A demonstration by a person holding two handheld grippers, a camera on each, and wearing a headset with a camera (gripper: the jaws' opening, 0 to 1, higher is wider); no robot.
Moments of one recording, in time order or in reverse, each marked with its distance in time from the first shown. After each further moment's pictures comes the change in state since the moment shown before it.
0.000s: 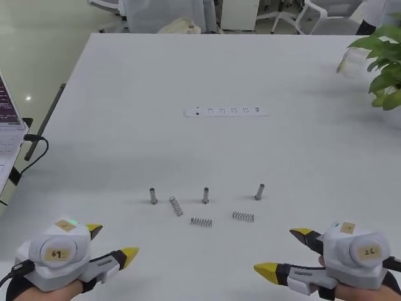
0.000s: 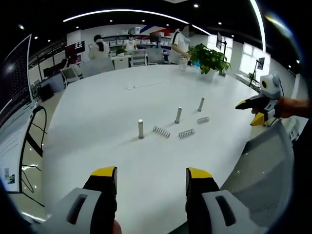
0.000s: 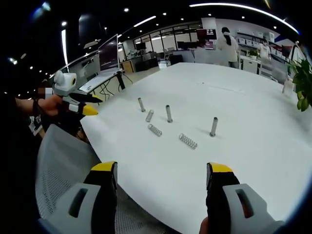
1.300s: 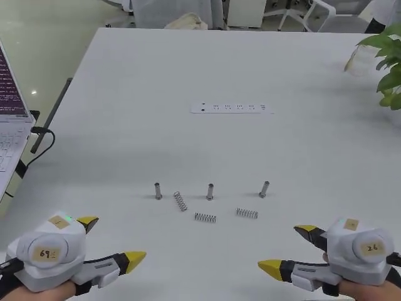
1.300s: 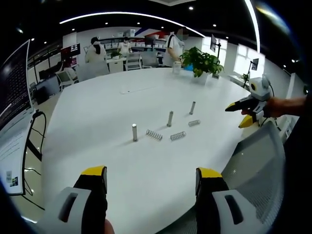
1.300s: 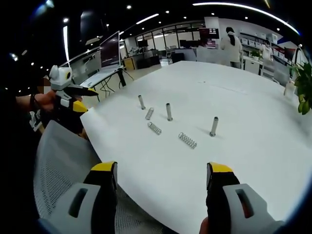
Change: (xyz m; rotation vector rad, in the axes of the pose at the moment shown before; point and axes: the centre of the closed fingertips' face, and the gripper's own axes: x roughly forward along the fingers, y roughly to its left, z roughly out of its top) left arm -0.017 -0.010 0.008 0.013 -0.024 -0.049; right arm 0.001 -0.002 -0.001 -0.024 0.022 0.002
